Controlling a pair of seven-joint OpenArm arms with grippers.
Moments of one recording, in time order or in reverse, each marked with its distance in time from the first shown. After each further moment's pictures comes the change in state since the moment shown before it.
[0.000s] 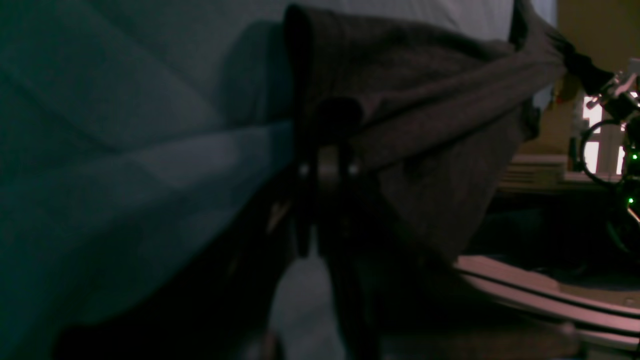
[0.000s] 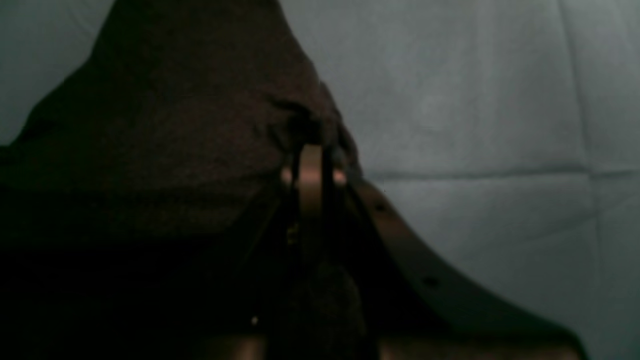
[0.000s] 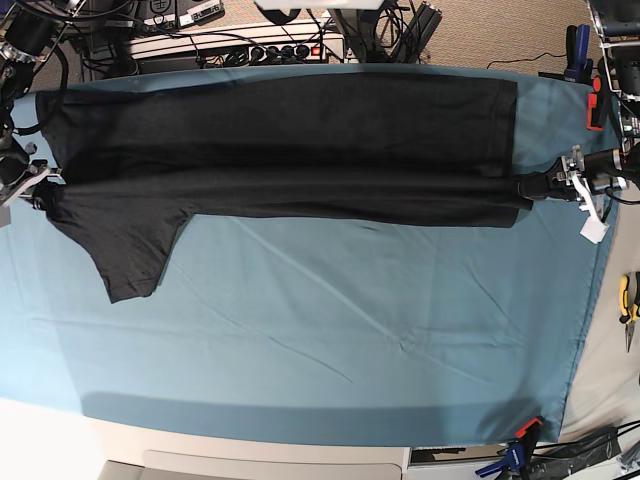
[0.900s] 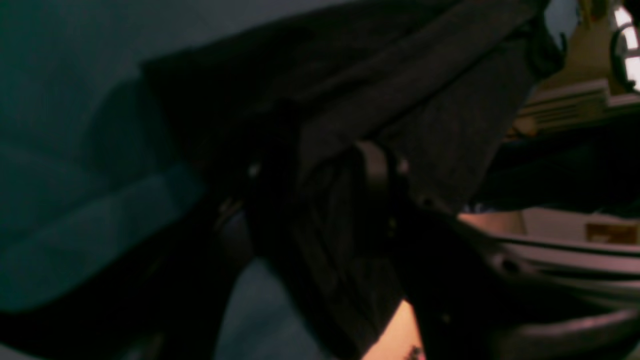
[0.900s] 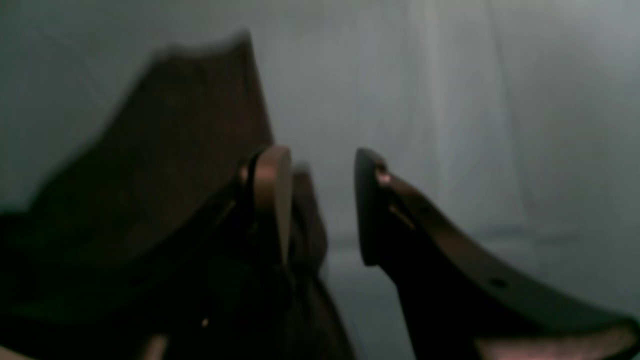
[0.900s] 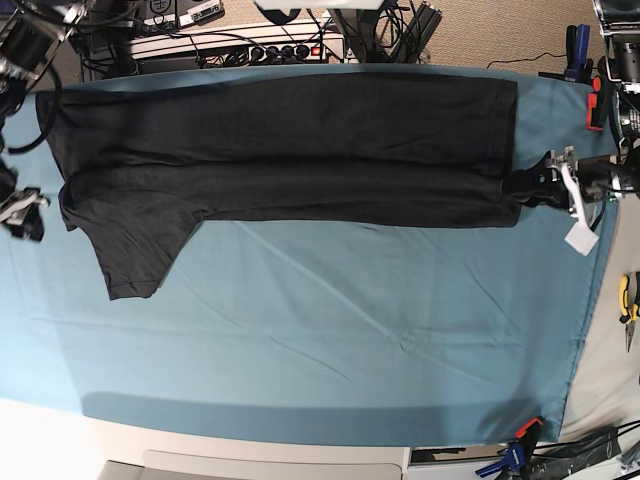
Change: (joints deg) left arm 4.7 -0.5 0.0 20.3 0.3 0.0 1.6; right arm 7.0 1.0 0.6 0.0 -0.9 -0.2 3.5
